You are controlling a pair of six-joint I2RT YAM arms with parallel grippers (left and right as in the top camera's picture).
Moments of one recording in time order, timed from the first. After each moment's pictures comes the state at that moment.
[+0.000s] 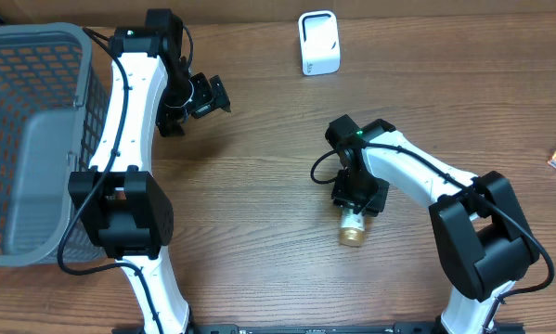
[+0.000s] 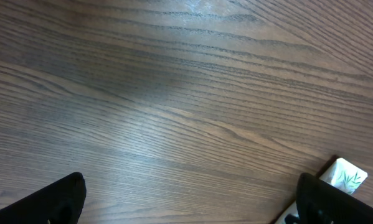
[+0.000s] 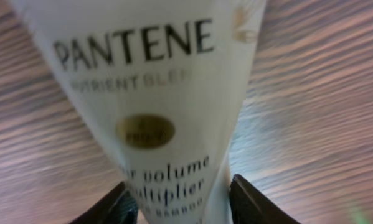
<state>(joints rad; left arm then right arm) -0.02 2.11 2.03 -1.42 0.19 -0.45 0.50 1.94 1.26 -1.07 -0.07 0.80</state>
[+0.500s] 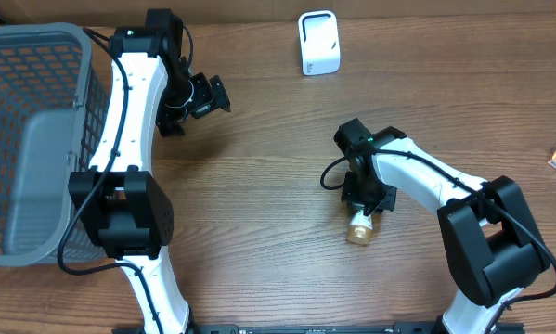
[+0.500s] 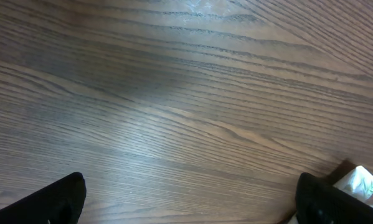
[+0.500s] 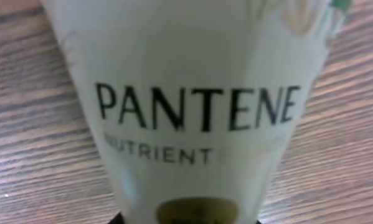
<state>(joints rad) -0.02 2.11 2.03 -1.42 0.19 -0.45 0.47 1.90 1.18 -0.96 0.01 0.70</state>
